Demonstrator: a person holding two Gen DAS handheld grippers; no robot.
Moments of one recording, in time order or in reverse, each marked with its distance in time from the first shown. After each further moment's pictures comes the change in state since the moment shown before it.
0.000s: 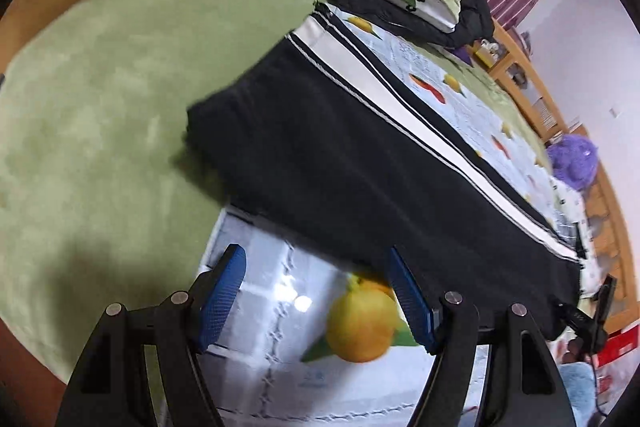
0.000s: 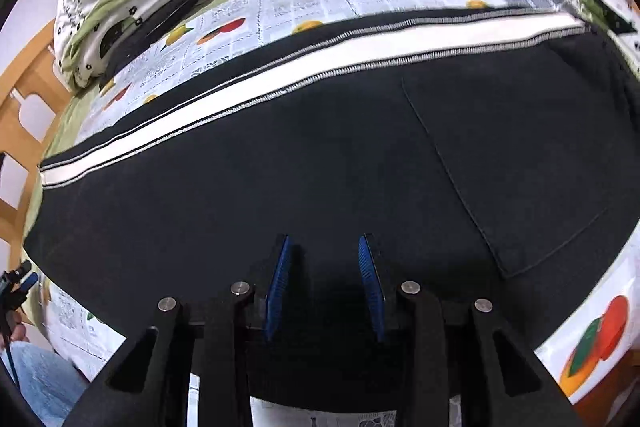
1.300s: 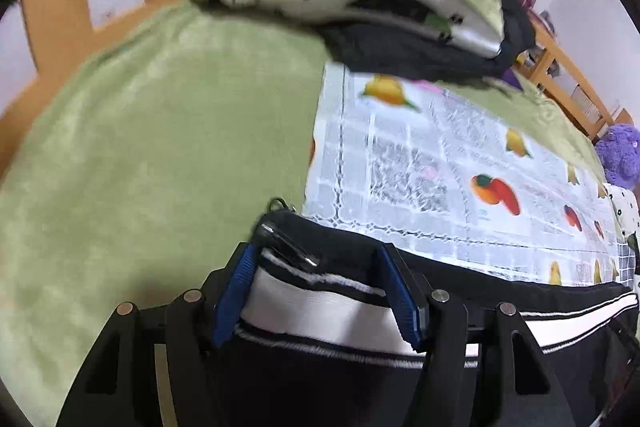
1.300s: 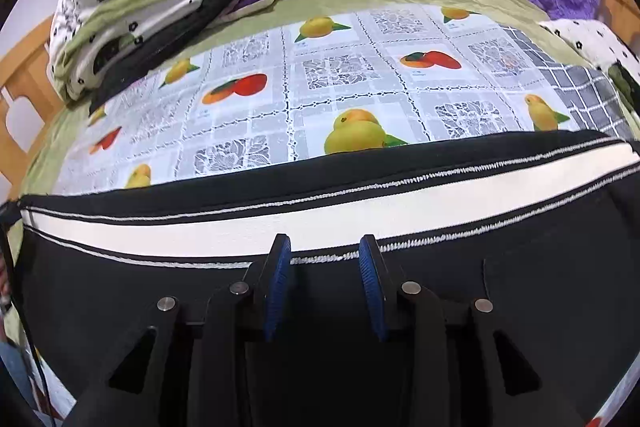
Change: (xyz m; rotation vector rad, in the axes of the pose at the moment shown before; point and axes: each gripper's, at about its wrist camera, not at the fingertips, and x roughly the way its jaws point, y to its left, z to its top) left arm 0.117 -0.036 0.184 0.149 -0.057 0.220; right arm 0.047 0.053 0.105 -0.093 -0.092 -0.052
